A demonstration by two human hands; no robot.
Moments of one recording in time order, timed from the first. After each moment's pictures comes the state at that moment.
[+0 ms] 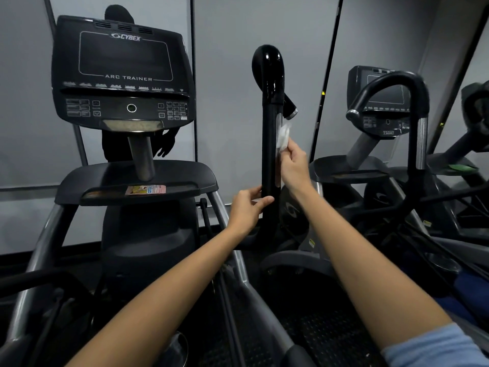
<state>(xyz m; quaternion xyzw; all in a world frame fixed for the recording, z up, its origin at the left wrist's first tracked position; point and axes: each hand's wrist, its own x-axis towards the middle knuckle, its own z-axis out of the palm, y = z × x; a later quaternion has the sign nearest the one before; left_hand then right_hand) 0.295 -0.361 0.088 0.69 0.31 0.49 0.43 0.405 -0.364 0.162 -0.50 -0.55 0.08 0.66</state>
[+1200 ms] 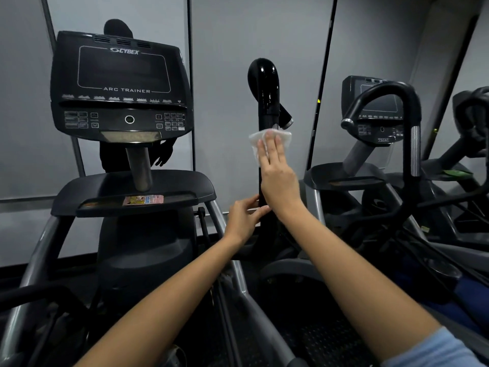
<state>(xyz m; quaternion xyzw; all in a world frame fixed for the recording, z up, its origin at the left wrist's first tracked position) 0.297 -0.341 0.076 0.71 0.28 0.50 0.41 0.384 -0.370 0.157 -0.61 -0.63 -0.36 0.32</state>
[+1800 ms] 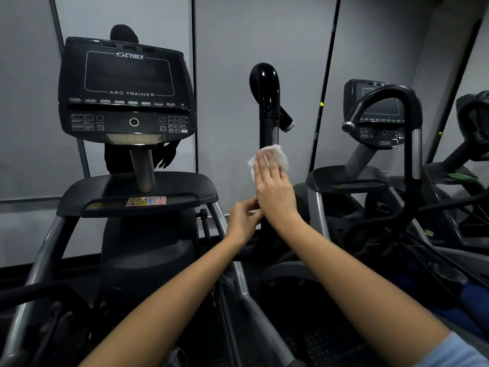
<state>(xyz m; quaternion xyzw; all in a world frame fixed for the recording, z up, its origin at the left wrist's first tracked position) 0.297 -0.346 0.081 0.72 0.31 0.51 0.37 0.377 -0.384 0.138 -0.66 -0.61 -0.42 0.13</state>
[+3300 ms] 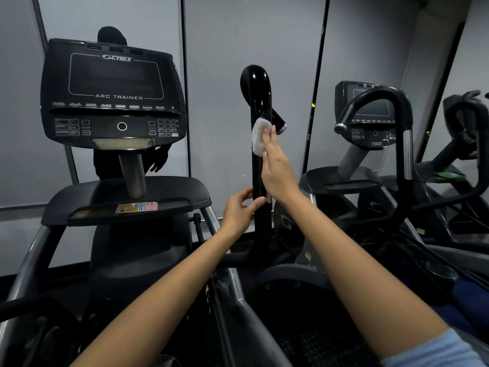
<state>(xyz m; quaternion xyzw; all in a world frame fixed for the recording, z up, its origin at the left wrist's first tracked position) 0.300 -0.344 0.108 0.70 0.29 0.50 0.41 0.400 -0.366 0.185 -0.54 -0.67 -0.10 0.50</state>
